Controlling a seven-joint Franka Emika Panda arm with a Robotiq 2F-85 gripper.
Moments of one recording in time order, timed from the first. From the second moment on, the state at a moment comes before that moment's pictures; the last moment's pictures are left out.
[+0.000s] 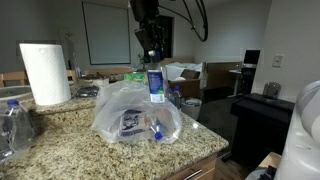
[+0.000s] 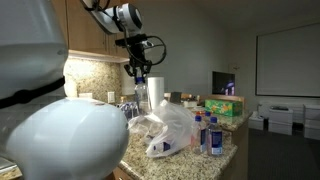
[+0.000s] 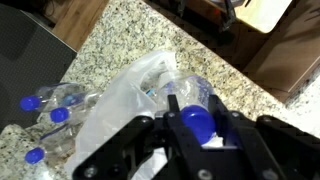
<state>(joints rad) 0.23 -0.29 0.28 -1.96 -0.08 1.45 0.01</state>
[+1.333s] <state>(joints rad) 0.22 -0.15 0.41 -2.39 -0.66 2.33 0.64</state>
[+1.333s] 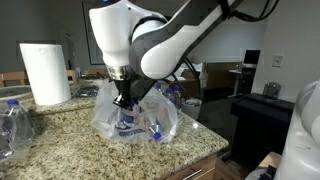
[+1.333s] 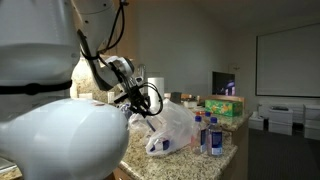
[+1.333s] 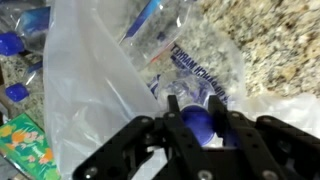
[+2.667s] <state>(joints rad) 0.24 0.08 0.30 -2.38 -1.17 2.39 0.96</state>
